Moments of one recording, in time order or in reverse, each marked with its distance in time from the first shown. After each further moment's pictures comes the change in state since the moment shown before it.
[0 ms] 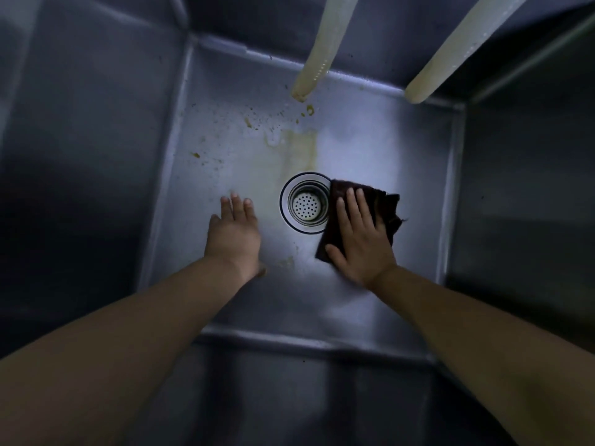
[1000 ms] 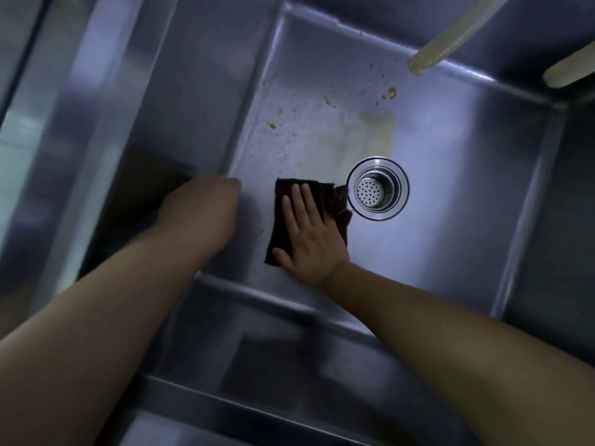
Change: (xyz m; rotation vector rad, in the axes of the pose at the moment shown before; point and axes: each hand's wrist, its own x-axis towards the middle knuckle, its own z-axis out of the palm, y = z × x) left_hand -0.076 -0.120 -0.010 -0.306 0.233 -0.103; right_hand 0.031 -0.172 0.012 0.049 -0.048 -0.273
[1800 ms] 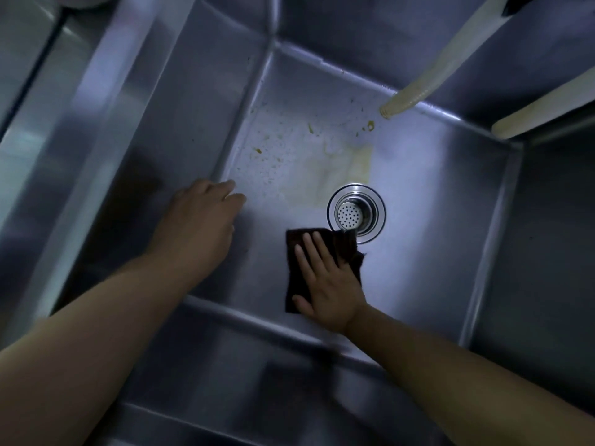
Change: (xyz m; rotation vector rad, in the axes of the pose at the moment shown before) left_hand 0.002 0.011 -0.003 0.001 0.199 0.151; right_hand -0.057 0.045 -0.006 -0.016 0.000 -0.103
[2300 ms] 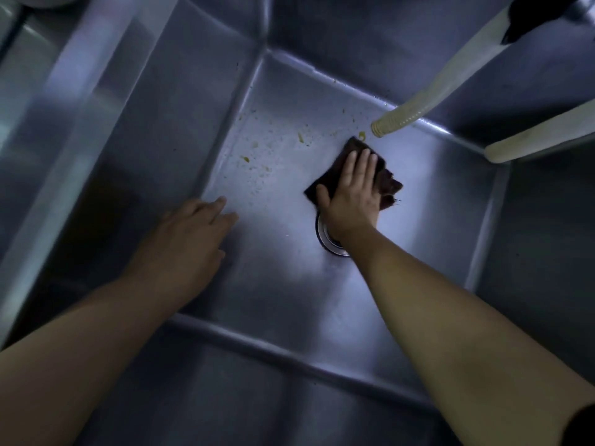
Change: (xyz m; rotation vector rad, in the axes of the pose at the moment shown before) left_hand -0.001 0.001 0.007 -0.011 -0.103 0.005; right_hand 0.119 0.092 -0.040 0.053 0.181 0.645
